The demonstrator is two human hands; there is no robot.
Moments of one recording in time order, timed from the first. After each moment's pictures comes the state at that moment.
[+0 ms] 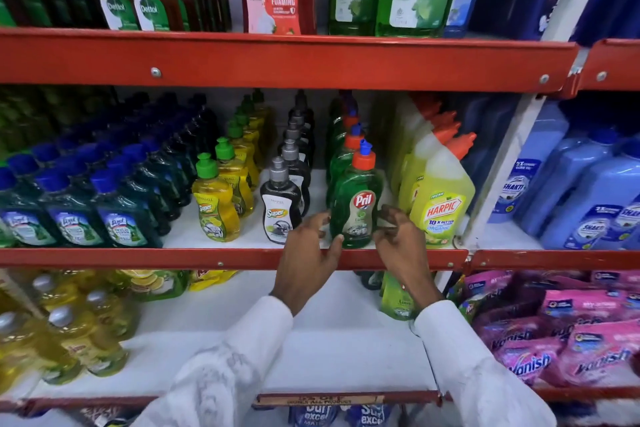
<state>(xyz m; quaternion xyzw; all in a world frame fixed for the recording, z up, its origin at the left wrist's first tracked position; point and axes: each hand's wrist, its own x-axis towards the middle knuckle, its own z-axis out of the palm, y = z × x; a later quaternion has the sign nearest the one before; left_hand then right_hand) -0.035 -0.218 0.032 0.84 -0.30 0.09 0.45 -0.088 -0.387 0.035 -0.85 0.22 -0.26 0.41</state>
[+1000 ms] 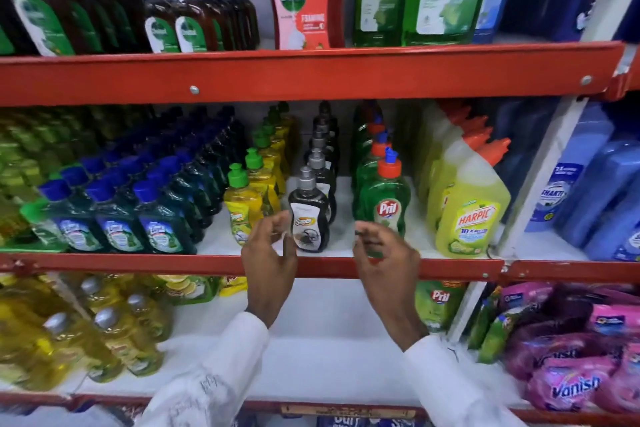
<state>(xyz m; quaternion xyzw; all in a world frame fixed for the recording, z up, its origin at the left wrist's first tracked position) -0.010 -0.142 0.027 0.78 -0.17 0.27 0.54 -0.087 -0.300 0.032 -0.76 0.09 -0.44 0.46</state>
